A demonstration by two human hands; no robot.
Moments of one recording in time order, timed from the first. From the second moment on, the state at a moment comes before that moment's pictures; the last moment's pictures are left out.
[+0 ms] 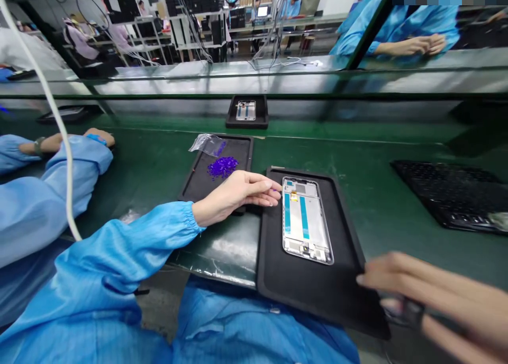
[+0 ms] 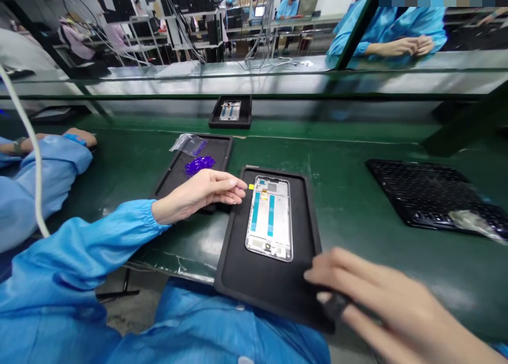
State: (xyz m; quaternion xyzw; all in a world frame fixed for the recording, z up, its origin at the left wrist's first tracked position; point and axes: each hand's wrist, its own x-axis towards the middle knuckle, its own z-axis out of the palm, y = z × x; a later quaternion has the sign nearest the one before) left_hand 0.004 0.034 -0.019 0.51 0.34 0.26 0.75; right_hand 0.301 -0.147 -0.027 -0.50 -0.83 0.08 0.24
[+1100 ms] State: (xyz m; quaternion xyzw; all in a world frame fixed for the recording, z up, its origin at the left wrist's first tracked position) left_hand 0.005 0.019 -0.029 0.76 0.32 0.29 0.49; right_hand 0.216 -0.027 -0.006 -0.54 -0.66 0.33 0.40
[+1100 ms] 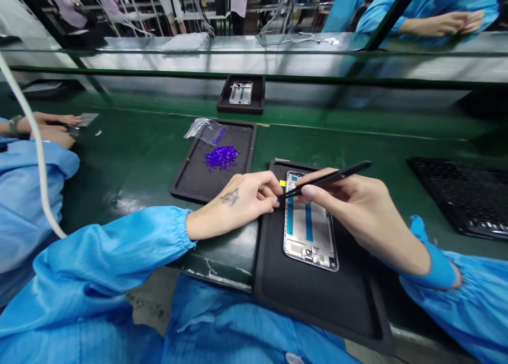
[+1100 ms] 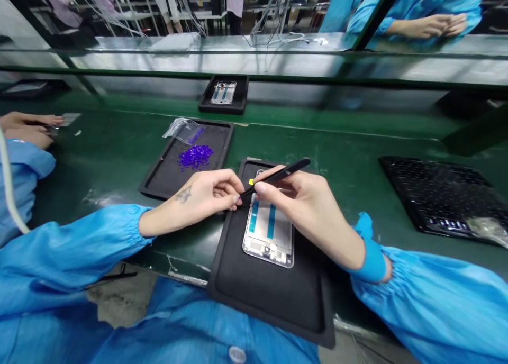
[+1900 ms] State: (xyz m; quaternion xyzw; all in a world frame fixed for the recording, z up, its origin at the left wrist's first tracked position) left_hand 0.002 0.010 -0.021 0.82 0.29 0.28 0.41; right_hand 0.229 -0.017 -0.002 -0.54 -0.67 0.28 0.42
